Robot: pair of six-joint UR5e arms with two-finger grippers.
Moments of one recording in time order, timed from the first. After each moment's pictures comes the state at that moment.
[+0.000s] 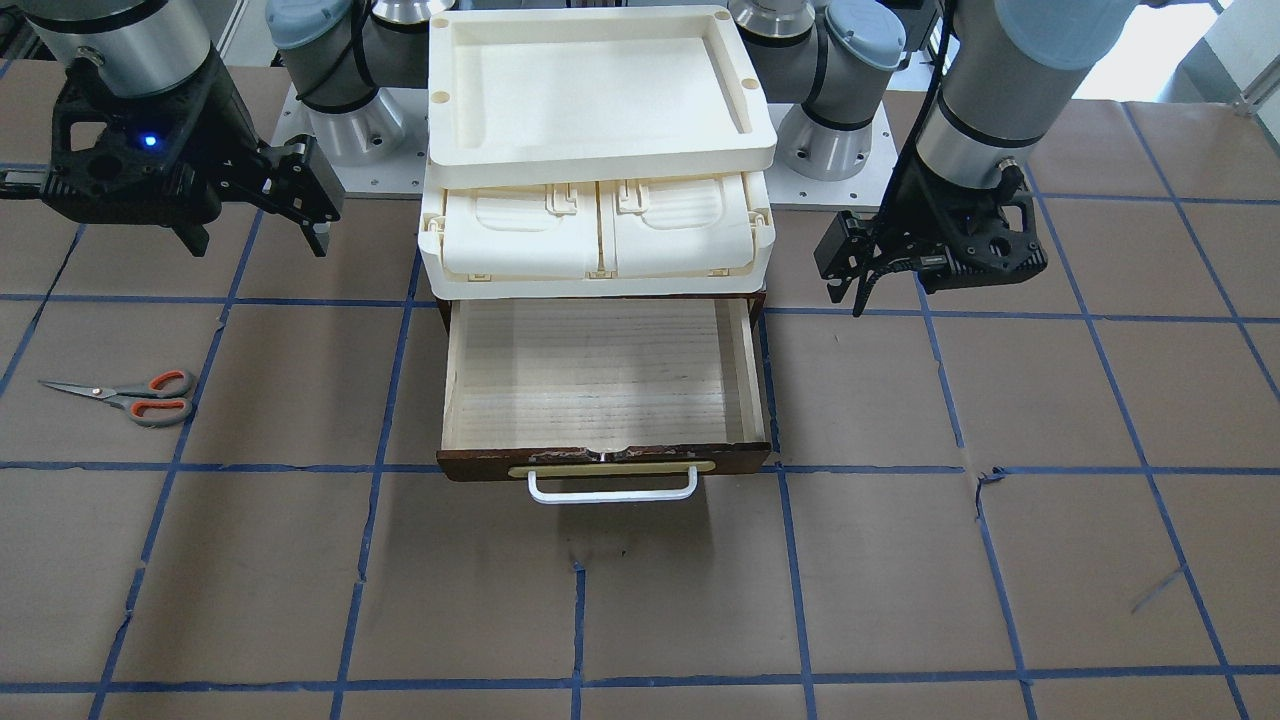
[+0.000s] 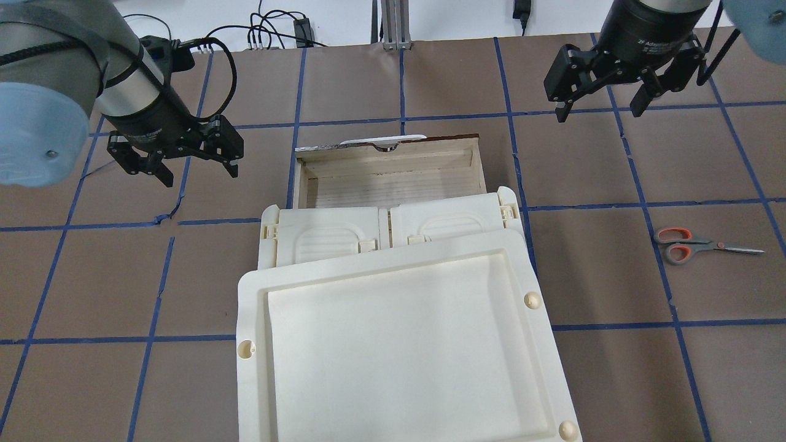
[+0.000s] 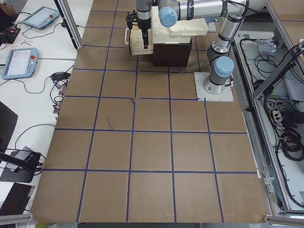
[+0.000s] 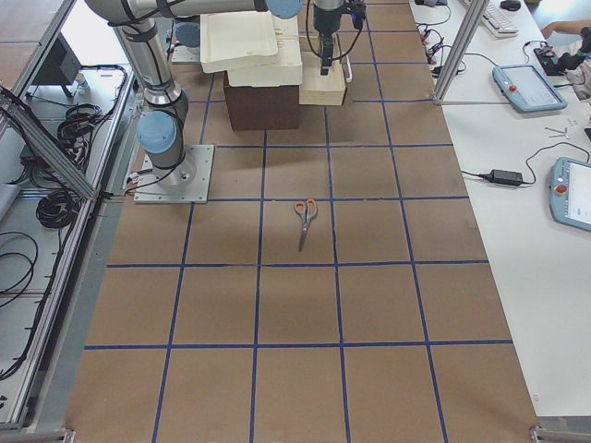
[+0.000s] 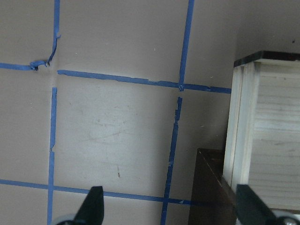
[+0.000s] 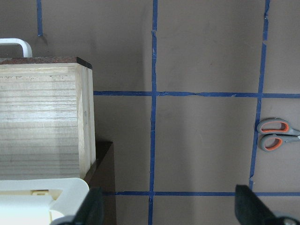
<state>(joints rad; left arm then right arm) -1.51 -1.56 -1.69 -1.48 1.58 -0.06 1.55 -1.54 1.46 -1.50 -1.58 -0.04</state>
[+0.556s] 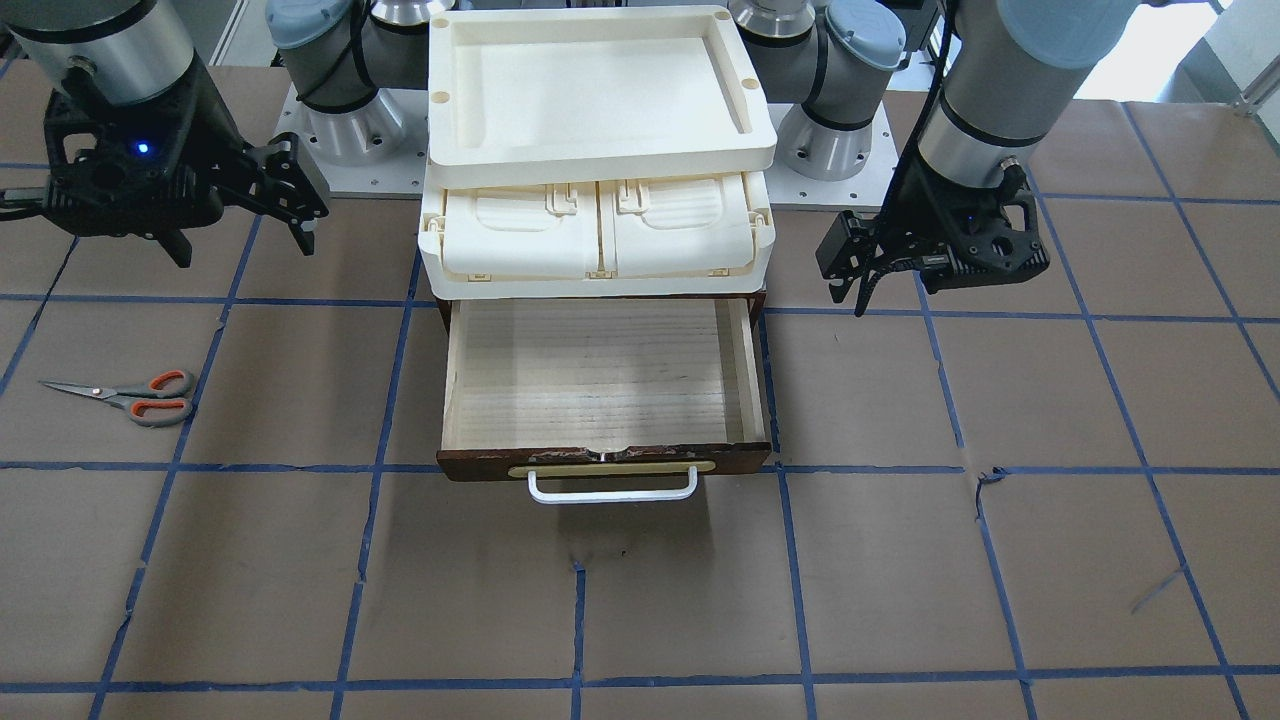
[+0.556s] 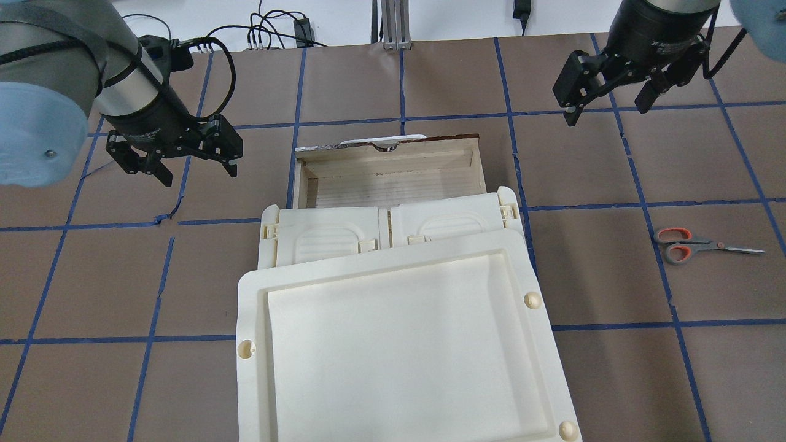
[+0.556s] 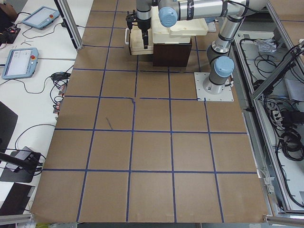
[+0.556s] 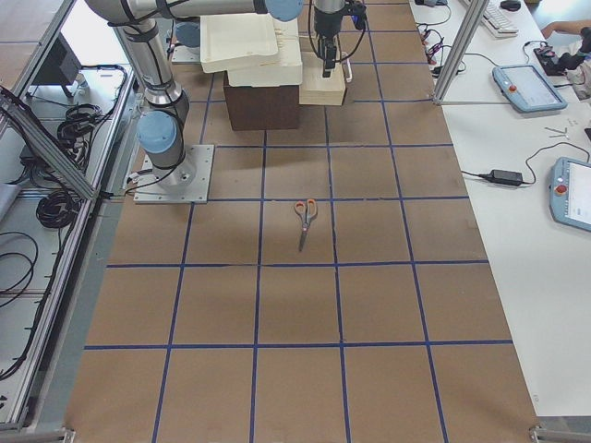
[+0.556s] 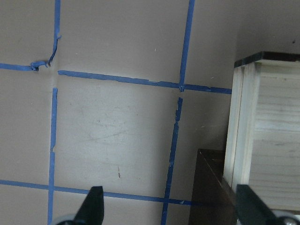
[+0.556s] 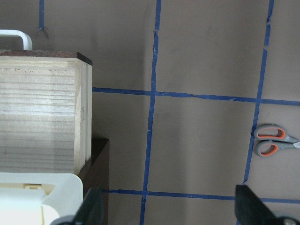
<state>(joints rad) -1.51 -1.56 -1.69 -1.48 1.58 -0.06 1.50 -1.53 1.47 -1.50 -1.58 -0.27</state>
